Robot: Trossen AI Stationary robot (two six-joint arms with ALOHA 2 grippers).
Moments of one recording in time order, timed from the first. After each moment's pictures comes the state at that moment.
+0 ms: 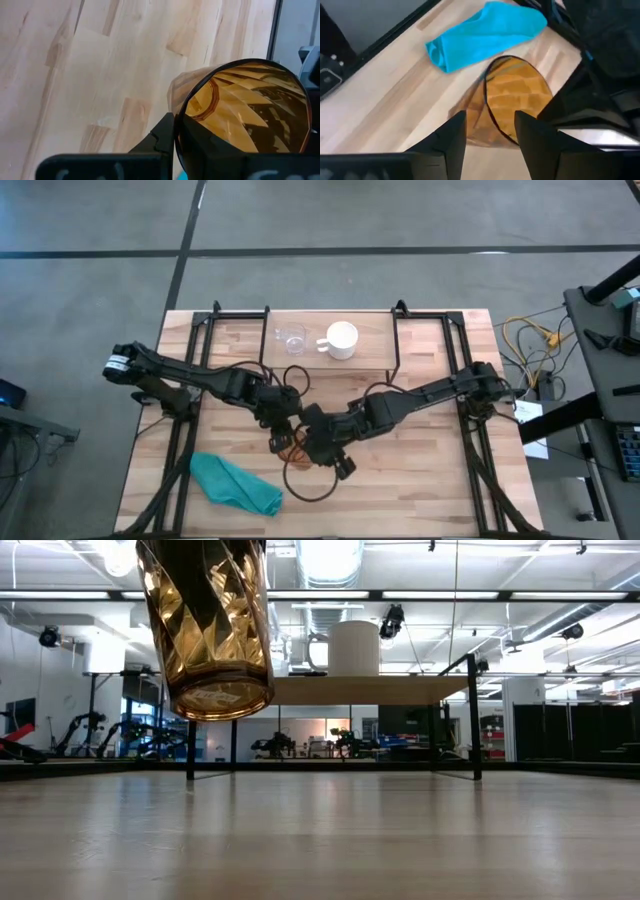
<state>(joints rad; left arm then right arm) -0.17 1.46 1.22 -0.77 0.18 -0.54 0.31 1.95 1.83 -0.70 -0.03 -0.38</state>
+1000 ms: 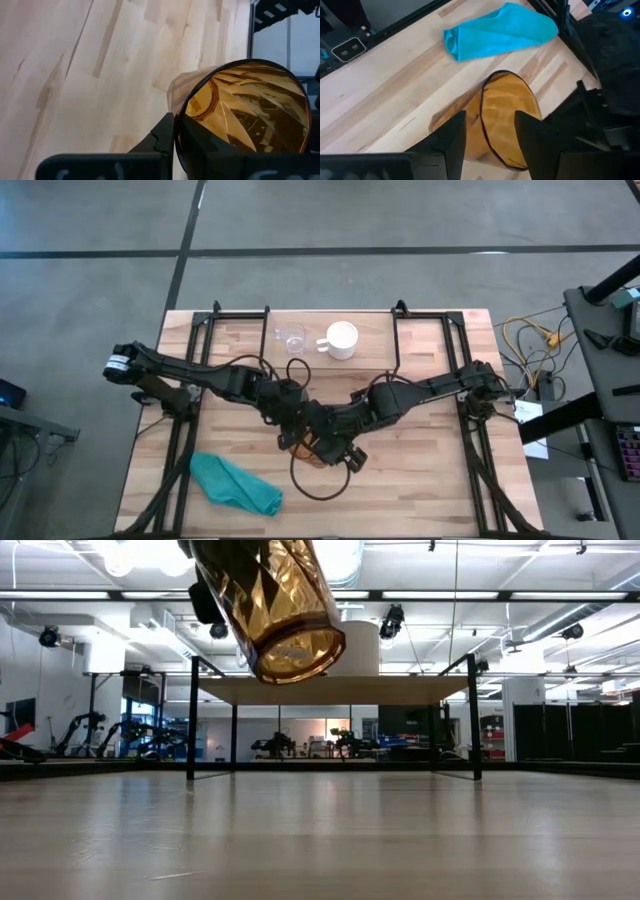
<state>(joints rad) -0.16 1.47 1.23 -0.63 0.17 -0.54 0.29 1.97 2.00 -0.94 -0.08 -0.58</state>
